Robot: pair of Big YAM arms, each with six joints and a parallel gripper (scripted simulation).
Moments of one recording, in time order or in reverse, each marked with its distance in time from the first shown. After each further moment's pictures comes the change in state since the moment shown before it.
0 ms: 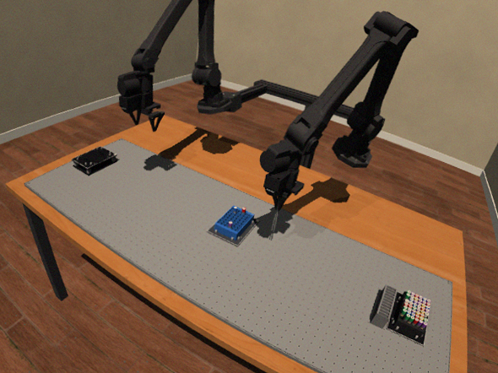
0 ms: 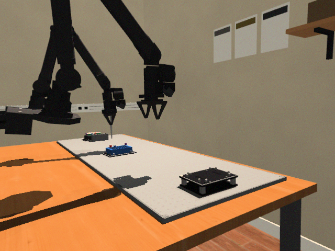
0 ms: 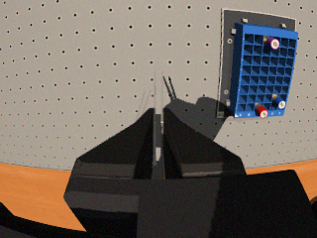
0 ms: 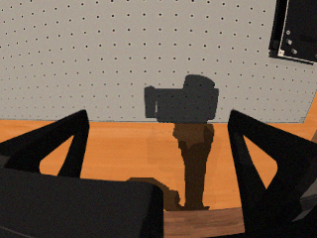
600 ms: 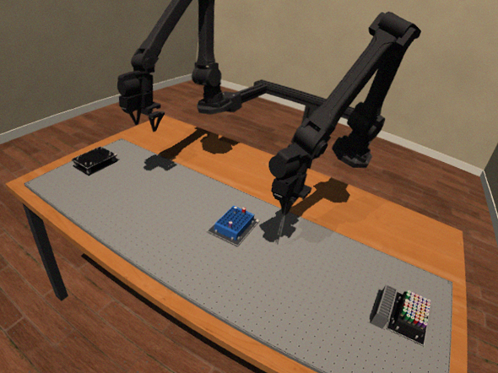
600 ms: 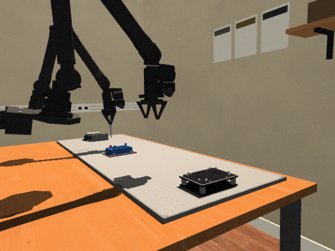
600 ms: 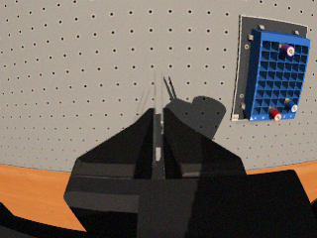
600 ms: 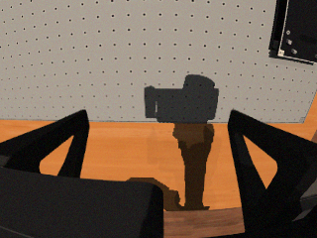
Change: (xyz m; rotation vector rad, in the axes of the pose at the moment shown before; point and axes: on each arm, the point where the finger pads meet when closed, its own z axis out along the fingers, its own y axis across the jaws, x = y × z) left arm -0.006 0.026 0.000 0.000 0.001 0.000; right arm 0.000 0.000 0.000 0.000 0.000 0.000
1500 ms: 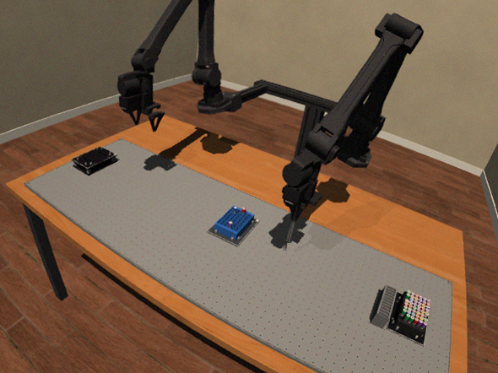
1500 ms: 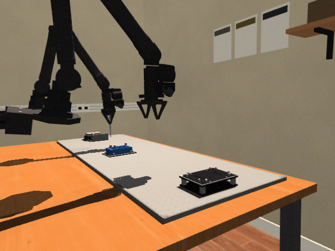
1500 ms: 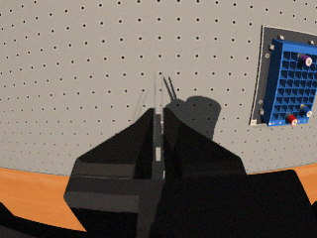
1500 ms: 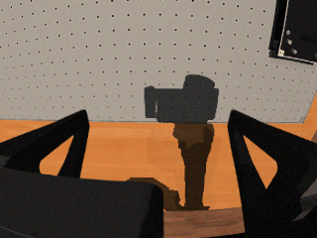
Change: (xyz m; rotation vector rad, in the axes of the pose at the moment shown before) left arm -0.010 0.036 0.001 0.002 -0.002 0.003; right arm 0.000 0.000 0.000 0.000 0.000 0.000
